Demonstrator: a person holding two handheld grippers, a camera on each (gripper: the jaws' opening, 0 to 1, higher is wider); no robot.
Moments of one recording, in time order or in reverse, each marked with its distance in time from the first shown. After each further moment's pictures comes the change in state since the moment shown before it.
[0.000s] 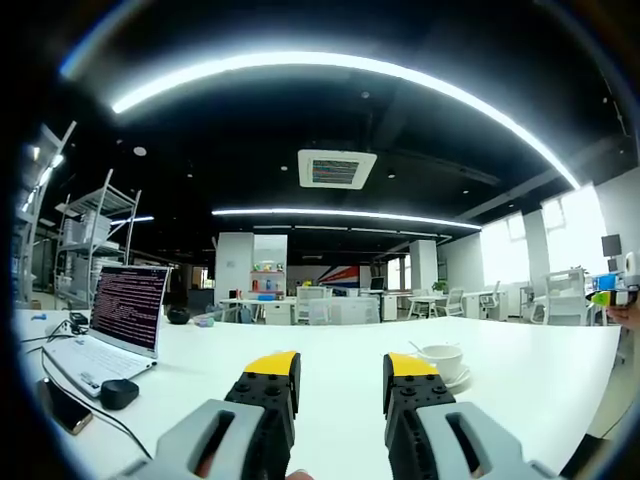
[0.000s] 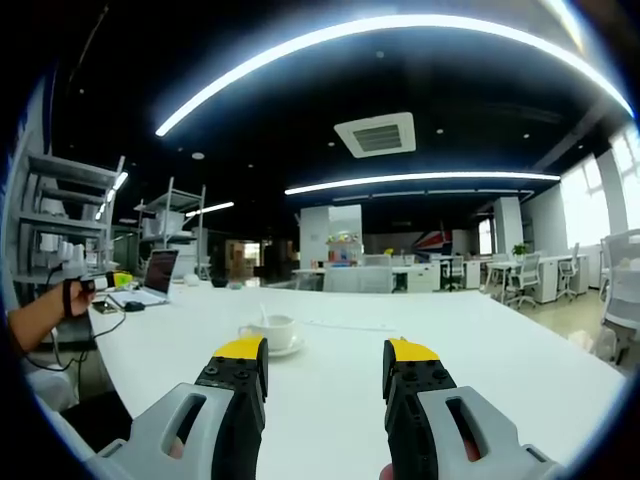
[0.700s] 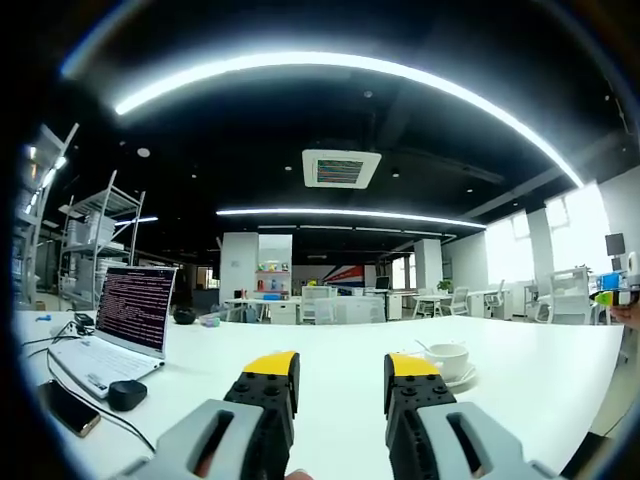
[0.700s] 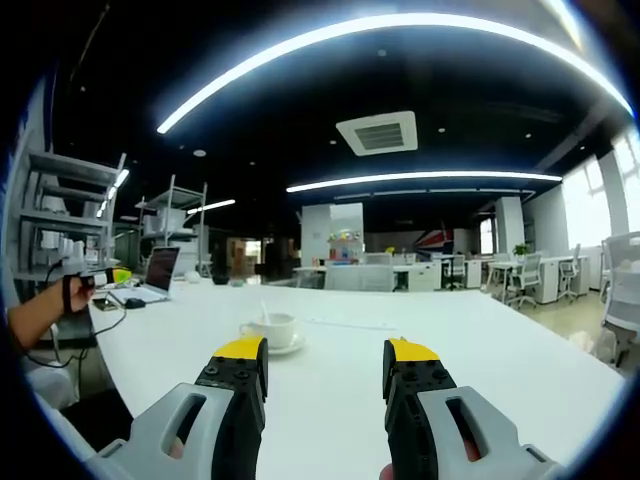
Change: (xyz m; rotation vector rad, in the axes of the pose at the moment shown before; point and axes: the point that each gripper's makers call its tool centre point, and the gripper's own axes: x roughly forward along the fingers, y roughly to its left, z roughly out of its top) left arm -0.001 0.015 0.001 0.004 0.005 0.019; right arm 0.002 0.003 -0.002 -0.006 0.009 0.008
